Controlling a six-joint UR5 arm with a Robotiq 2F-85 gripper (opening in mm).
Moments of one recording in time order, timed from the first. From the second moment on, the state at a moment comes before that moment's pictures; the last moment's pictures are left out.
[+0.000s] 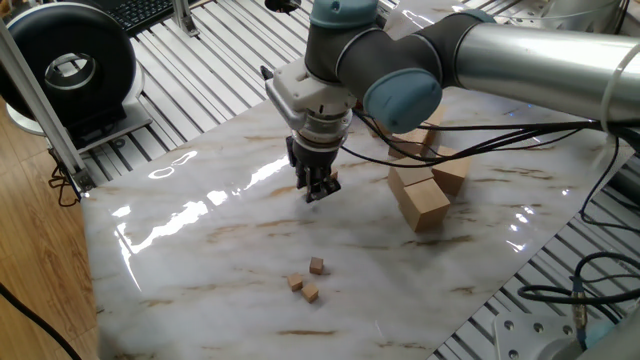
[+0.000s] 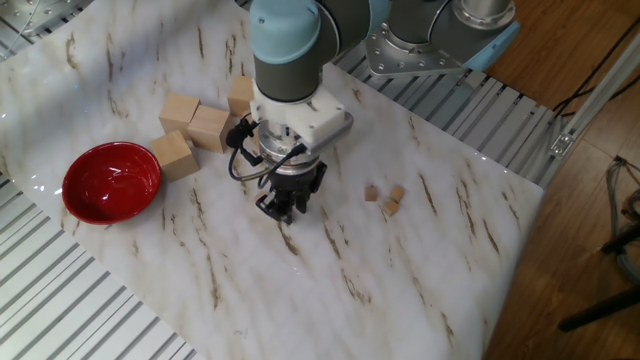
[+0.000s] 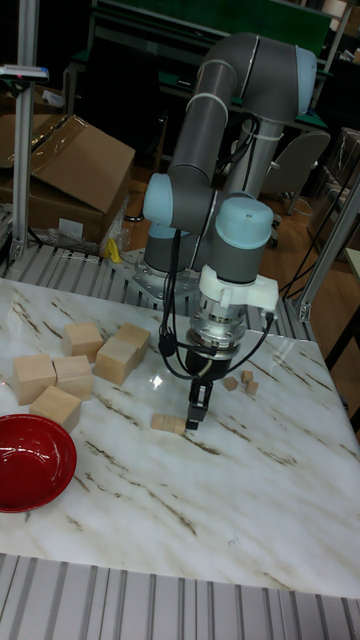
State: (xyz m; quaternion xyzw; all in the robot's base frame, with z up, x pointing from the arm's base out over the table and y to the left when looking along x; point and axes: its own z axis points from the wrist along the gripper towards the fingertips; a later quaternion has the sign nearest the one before) arm 0.513 0.078 0.009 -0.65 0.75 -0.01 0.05
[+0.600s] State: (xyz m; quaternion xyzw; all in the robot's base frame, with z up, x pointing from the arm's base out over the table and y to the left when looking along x) arm 0.510 0.080 0.008 -0.65 0.76 0.00 0.05
